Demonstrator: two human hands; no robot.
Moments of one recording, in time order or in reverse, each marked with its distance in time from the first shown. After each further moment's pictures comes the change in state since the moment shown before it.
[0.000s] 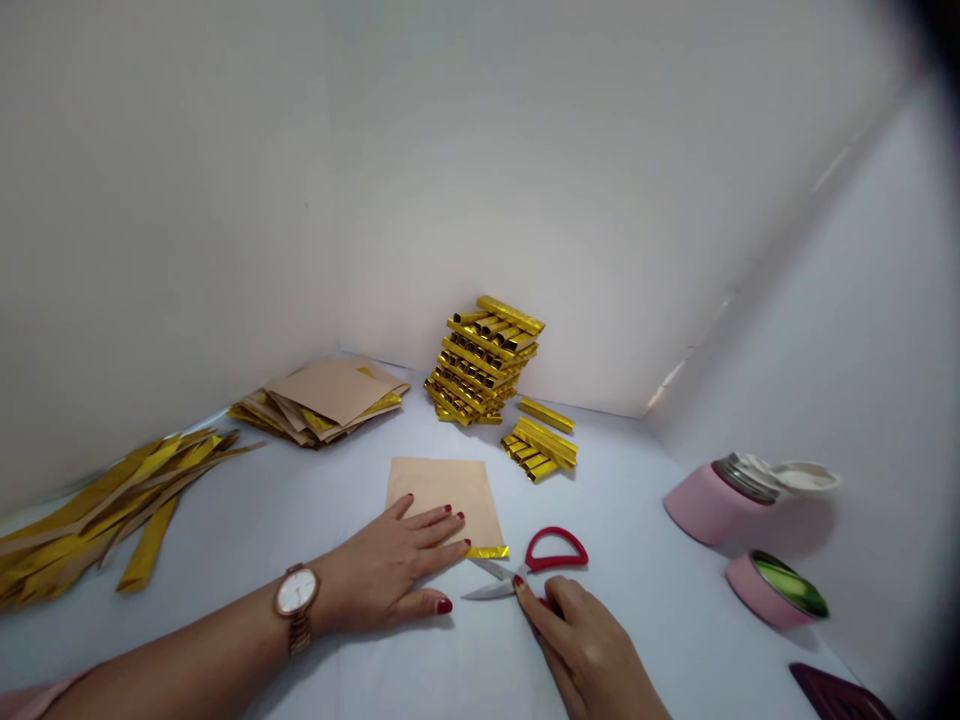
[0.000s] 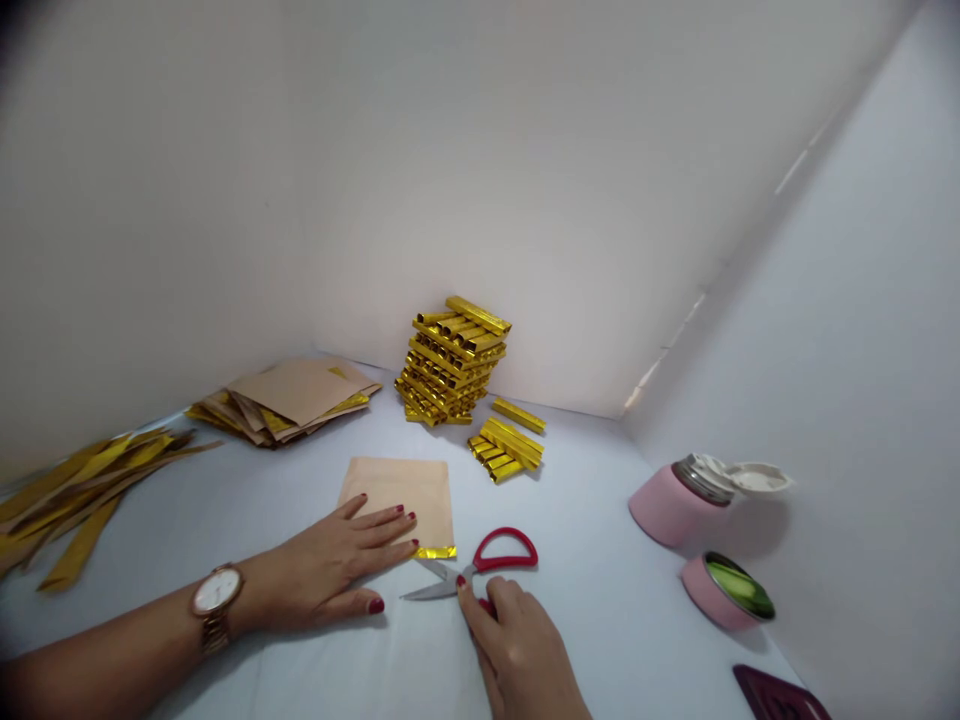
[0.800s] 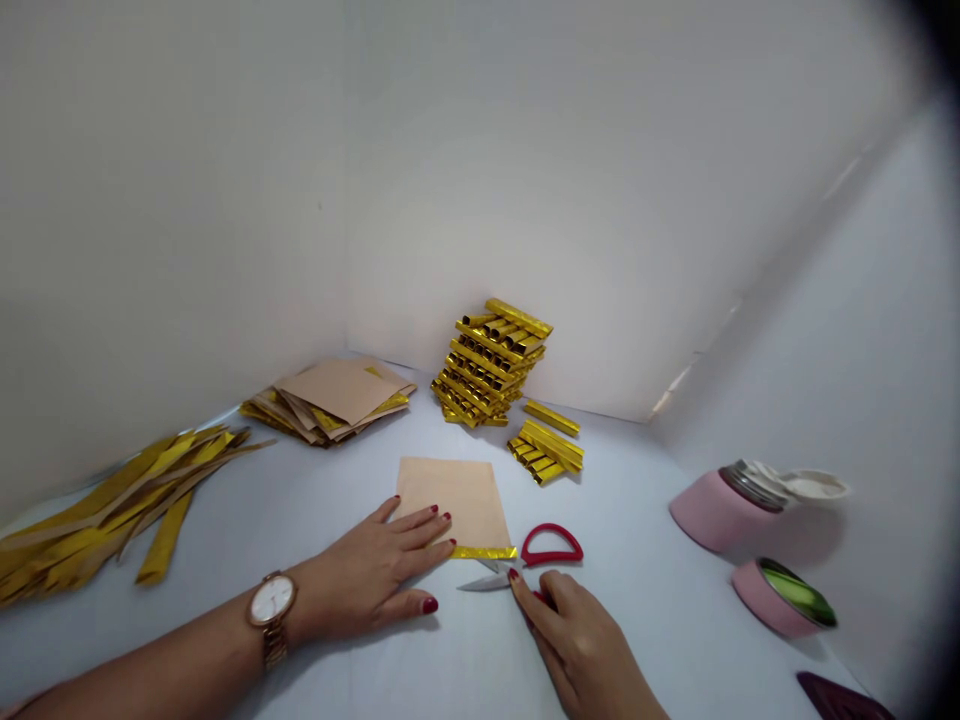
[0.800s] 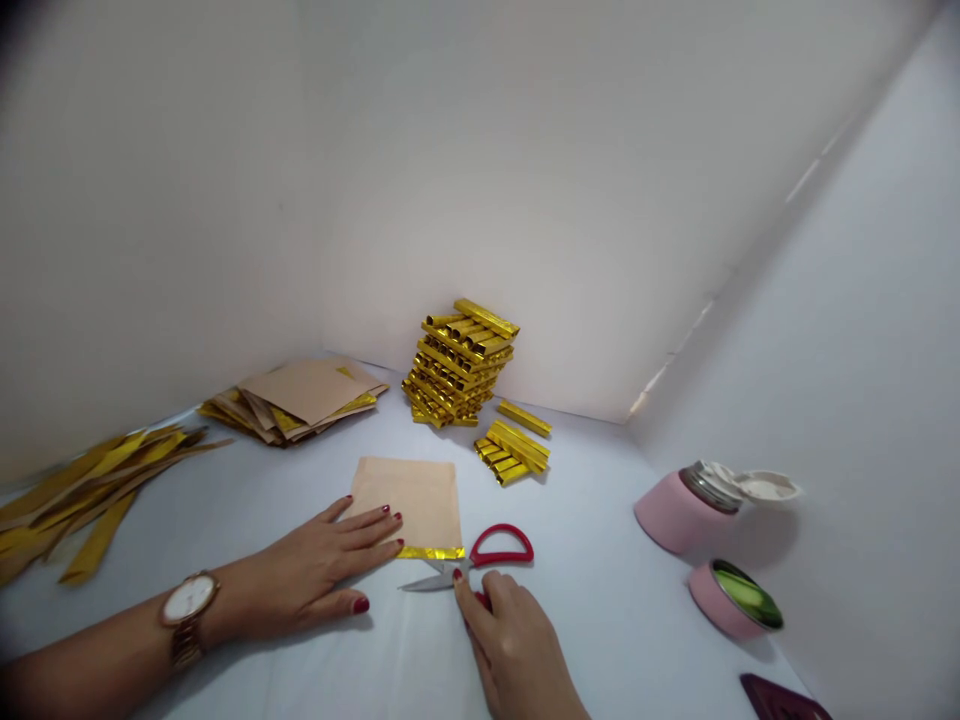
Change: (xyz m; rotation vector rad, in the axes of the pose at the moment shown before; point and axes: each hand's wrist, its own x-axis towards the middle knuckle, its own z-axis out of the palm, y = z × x) left_hand -0.025 -0.003 -0.002 0.003 0.003 -0.060; right_hand 0.018 -0.008 -0.003 -0.025 0.022 -0.016
